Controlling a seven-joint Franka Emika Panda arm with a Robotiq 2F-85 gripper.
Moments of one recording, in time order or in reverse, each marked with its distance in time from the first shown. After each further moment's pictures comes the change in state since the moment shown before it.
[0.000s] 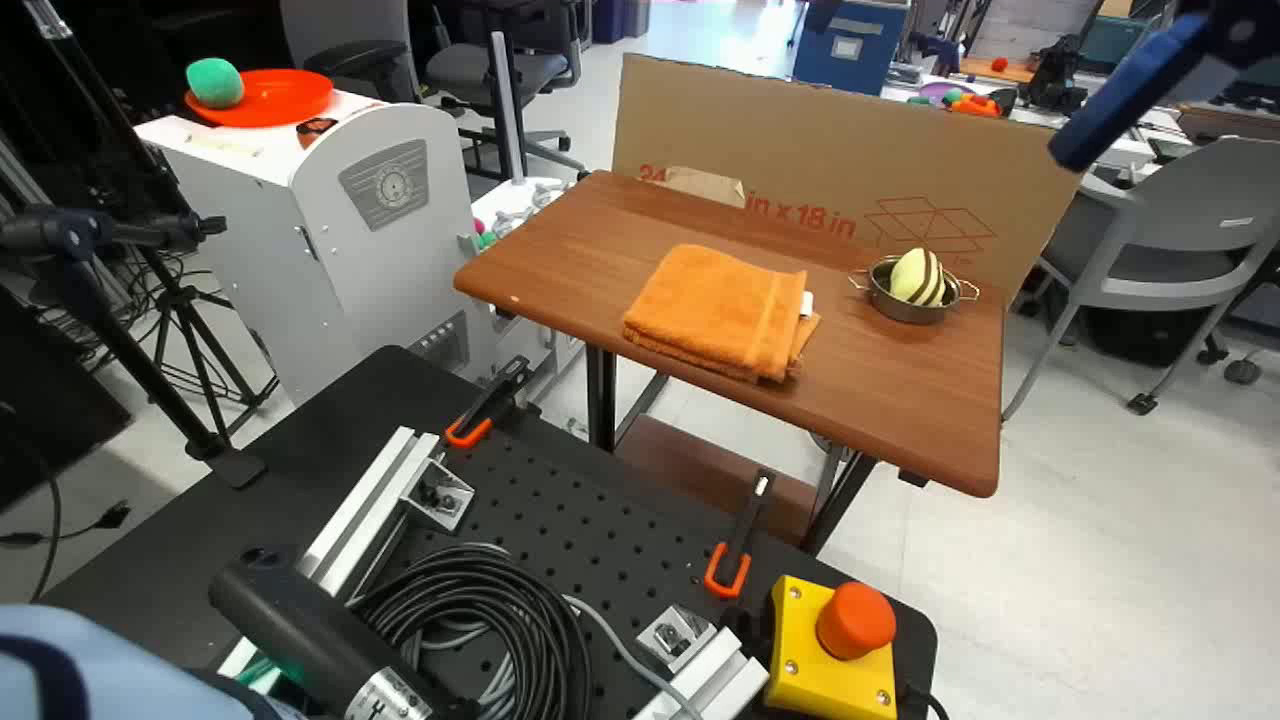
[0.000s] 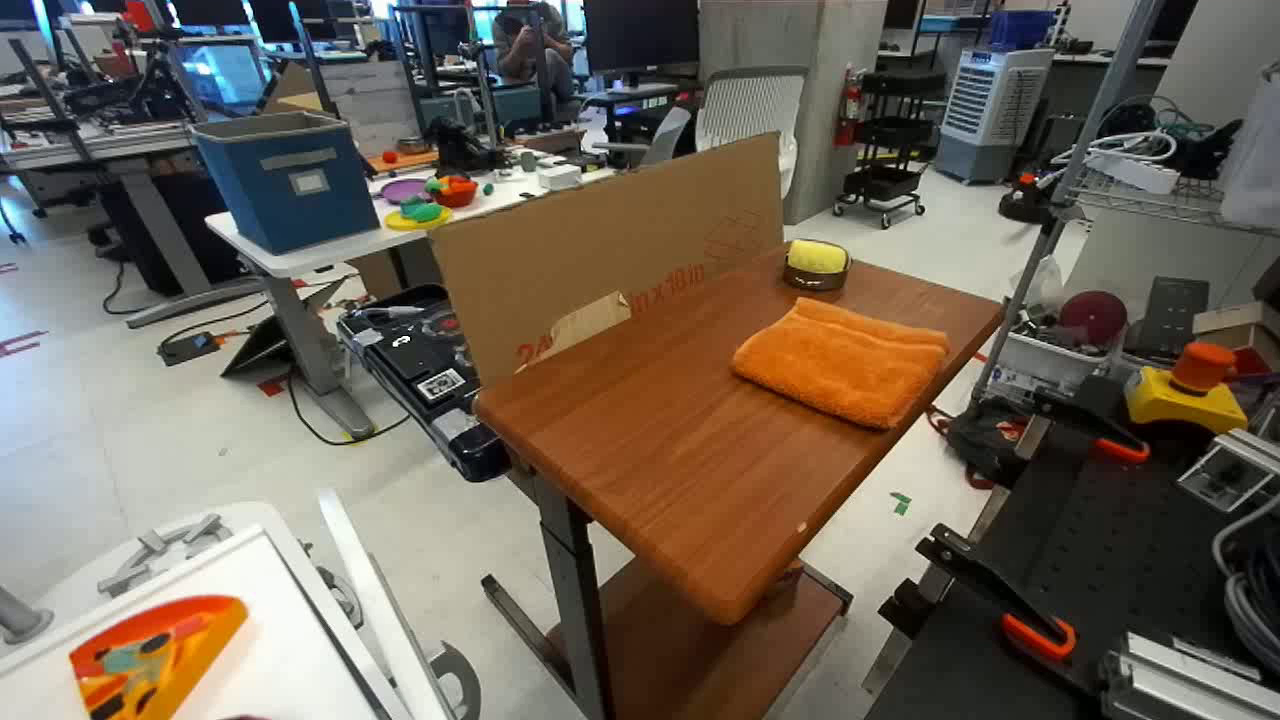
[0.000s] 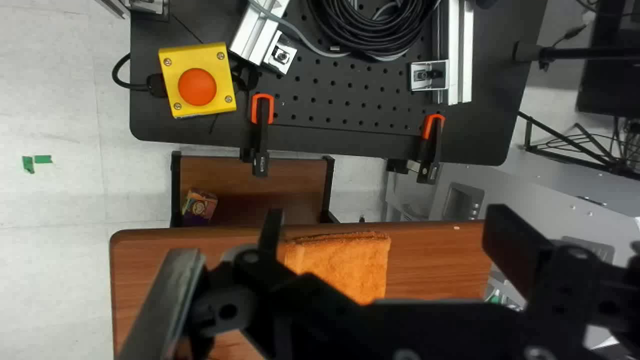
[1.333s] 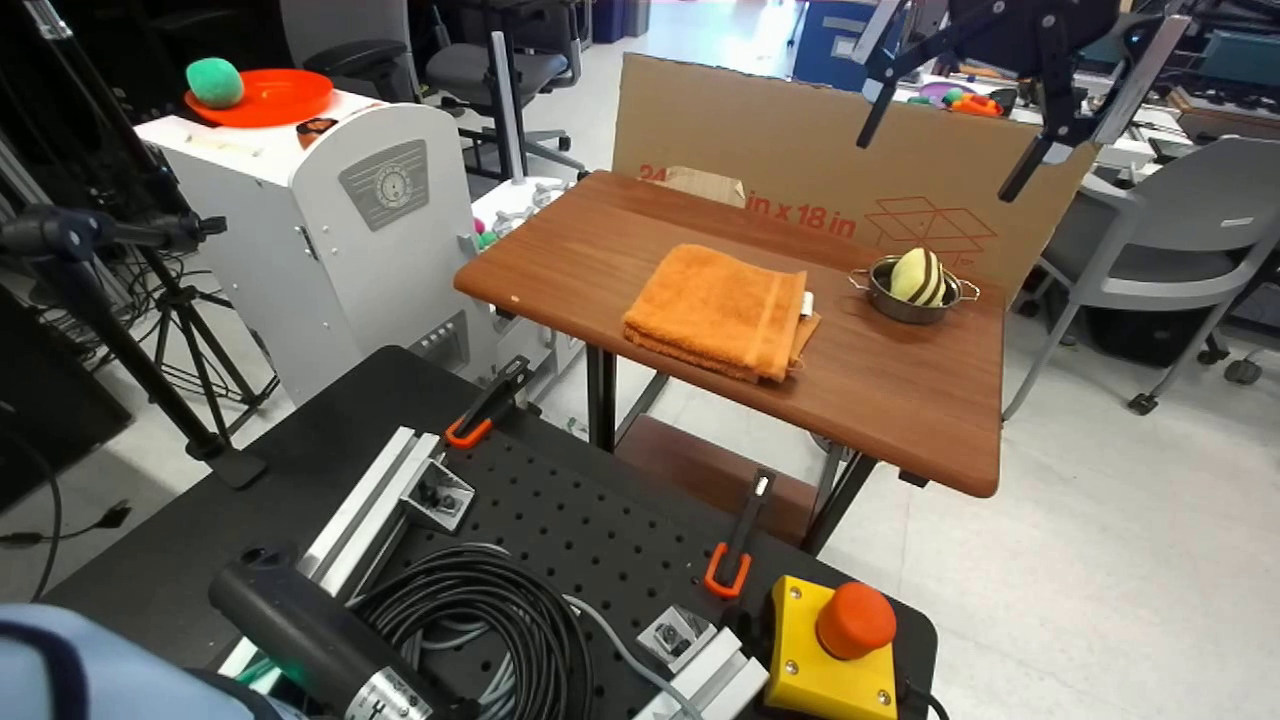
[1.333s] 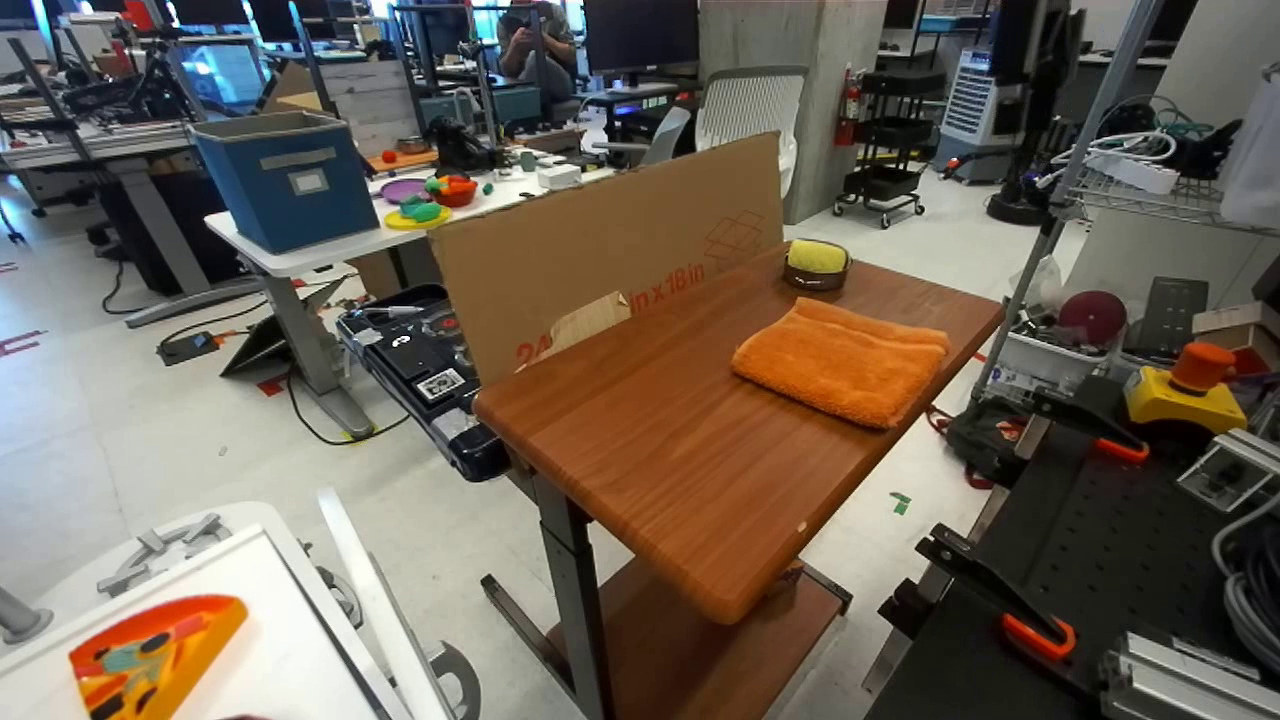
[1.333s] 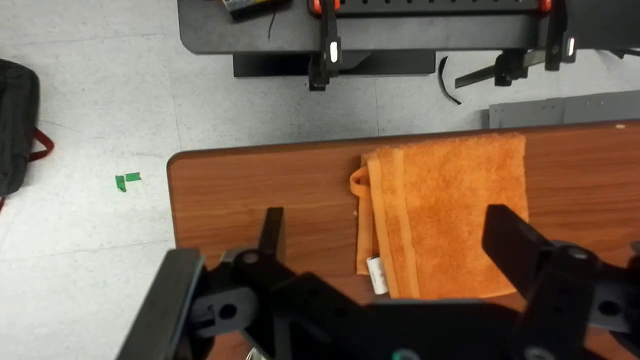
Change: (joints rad) arm 0.046 0.673 0.133 0.393 0.070 0.203 0.228
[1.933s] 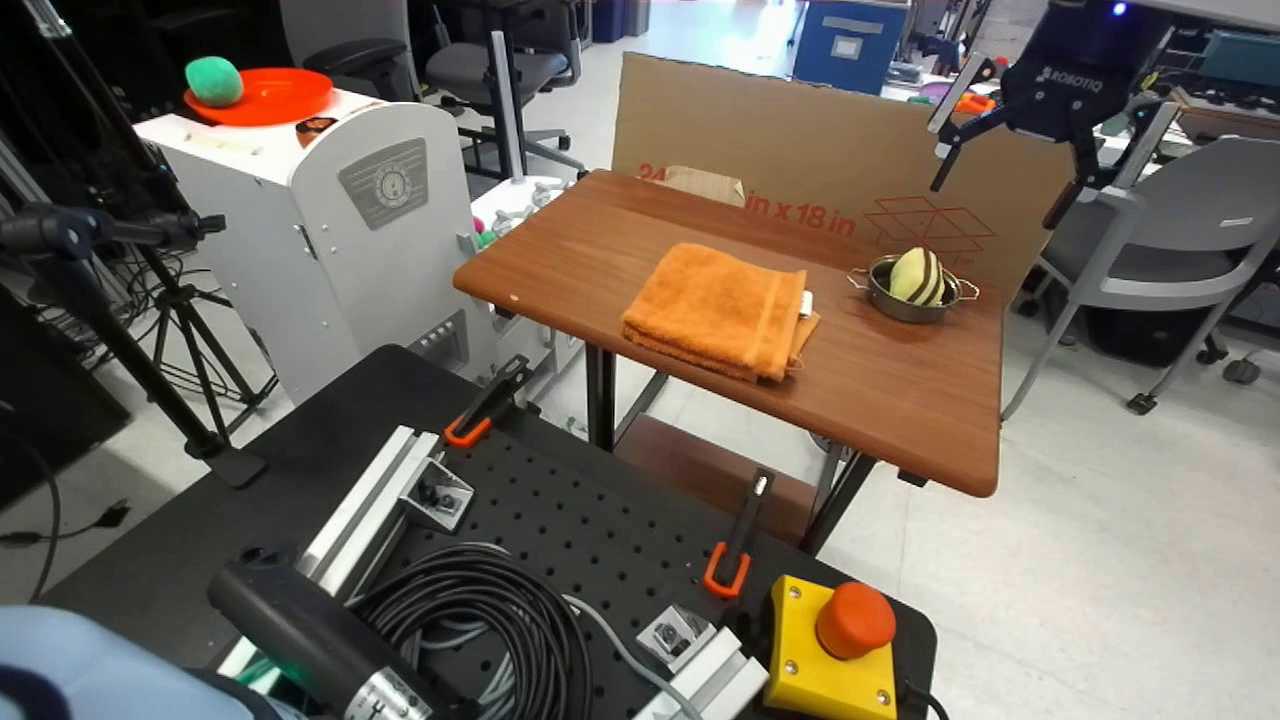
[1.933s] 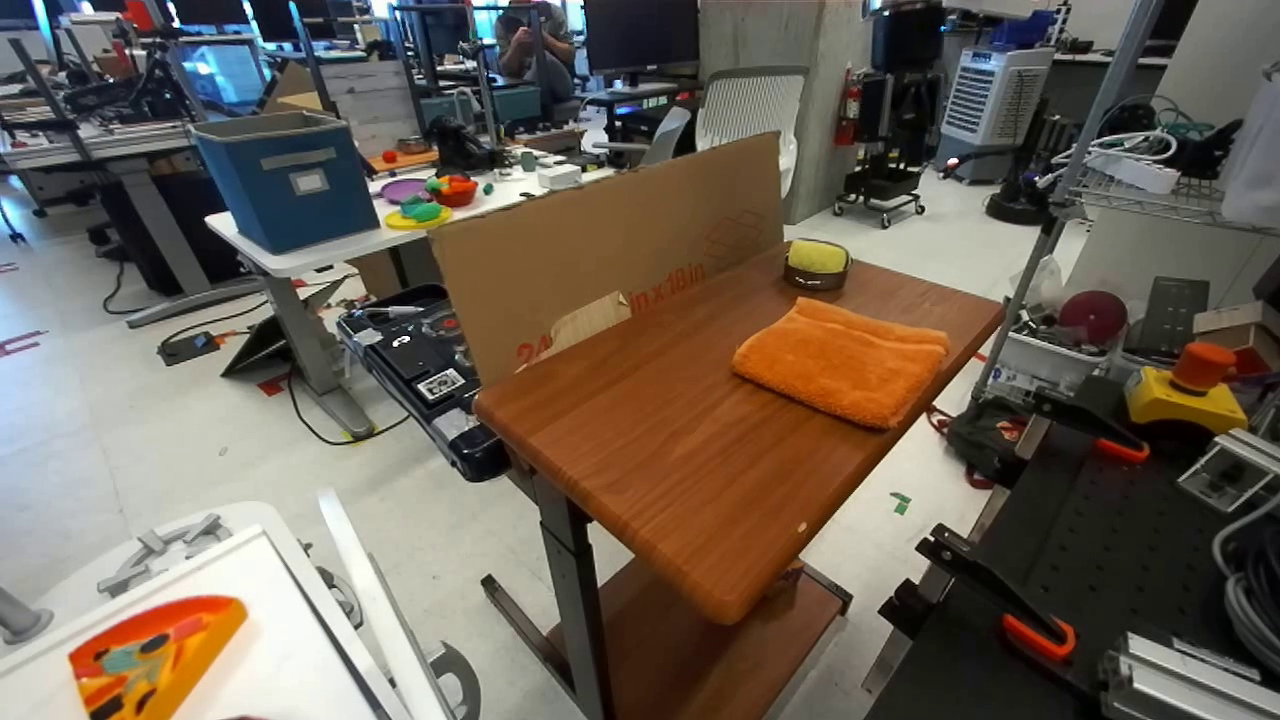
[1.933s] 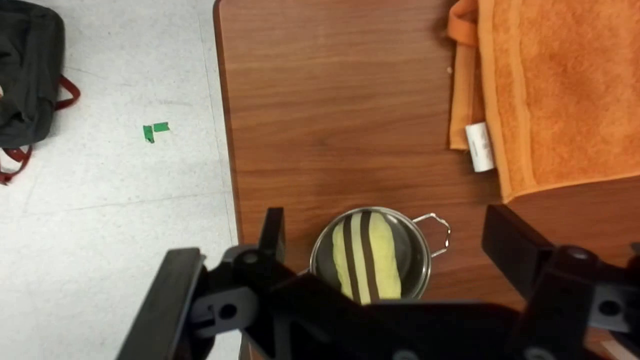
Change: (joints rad) arm -0.167 0.477 0.139 0.510 0.019 -0.002 -0.002
